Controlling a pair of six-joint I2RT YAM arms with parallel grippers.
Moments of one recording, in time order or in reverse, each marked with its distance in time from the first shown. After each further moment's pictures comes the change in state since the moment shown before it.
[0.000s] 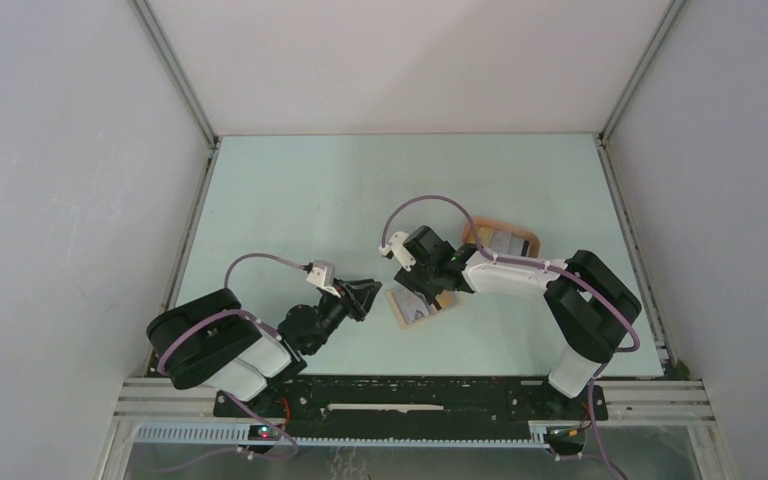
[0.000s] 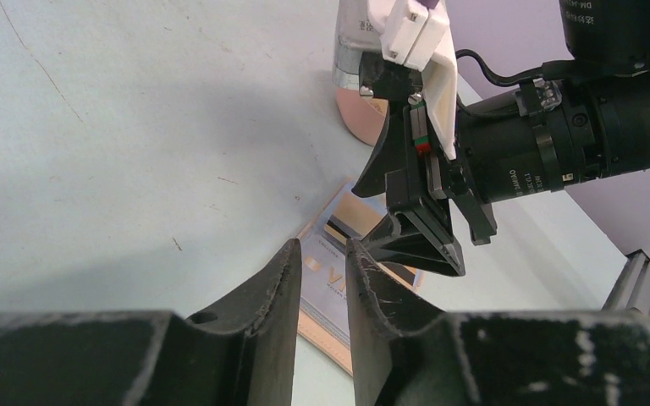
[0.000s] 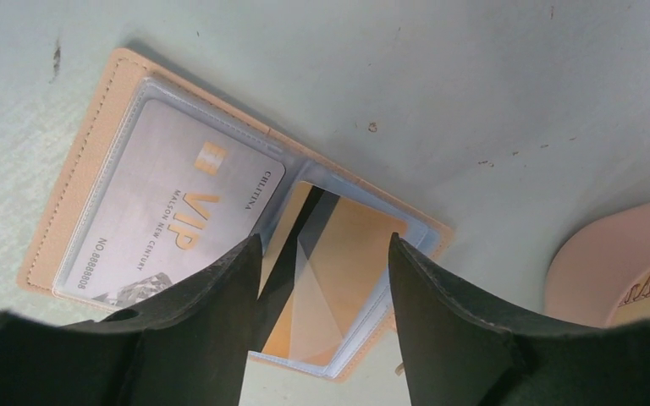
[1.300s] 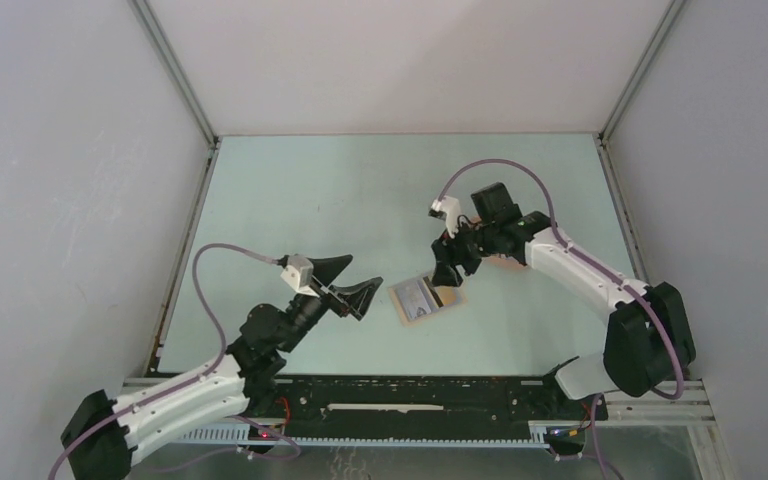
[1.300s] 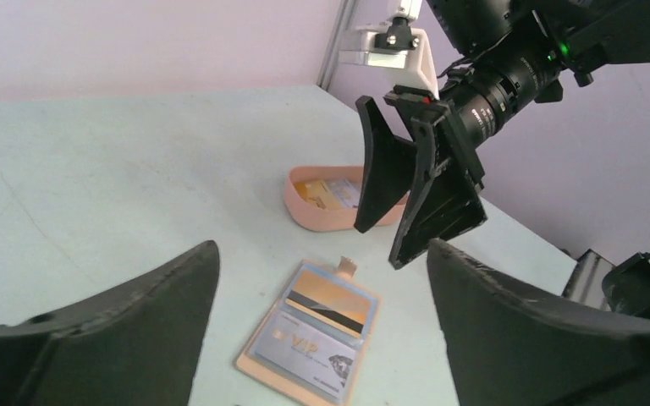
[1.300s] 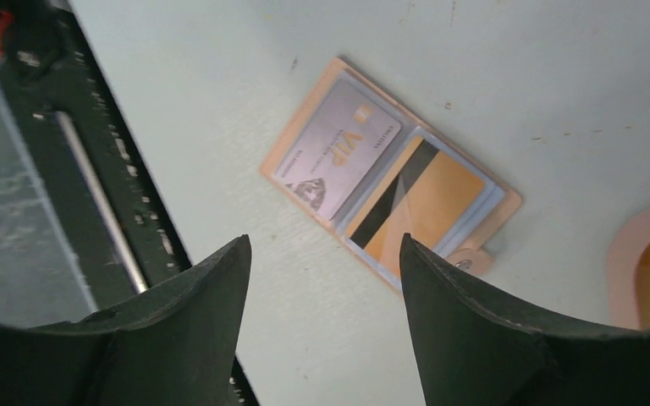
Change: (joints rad) left arm -0.002 -0.832 0.124 -0.754 0.112 0.195; right arm -0.318 -0.263 0.052 -0.246 -0.661 -0.034
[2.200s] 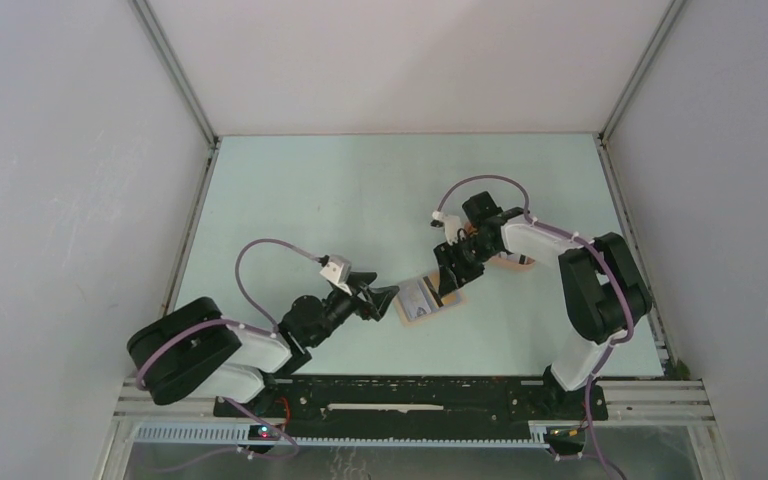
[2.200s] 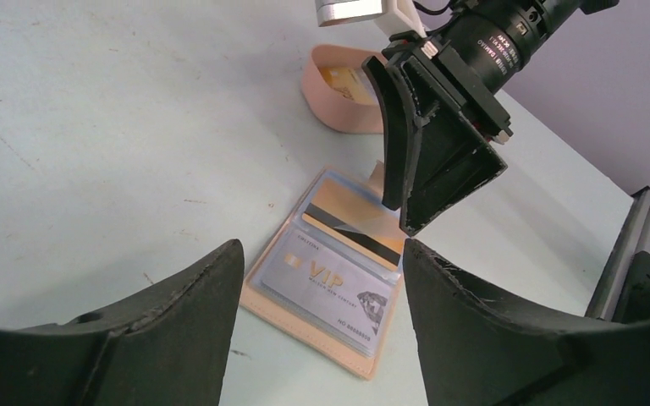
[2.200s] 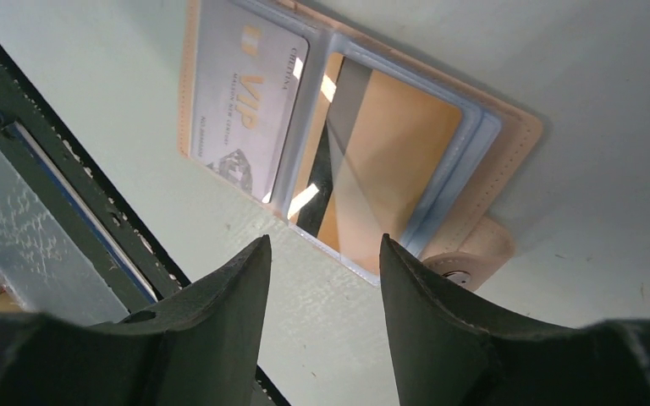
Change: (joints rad) left arm 0.012 0.692 -0.043 0.510 0.013 -0.069; right arm -0.086 0.304 0.016 -0.052 -0.042 0.119
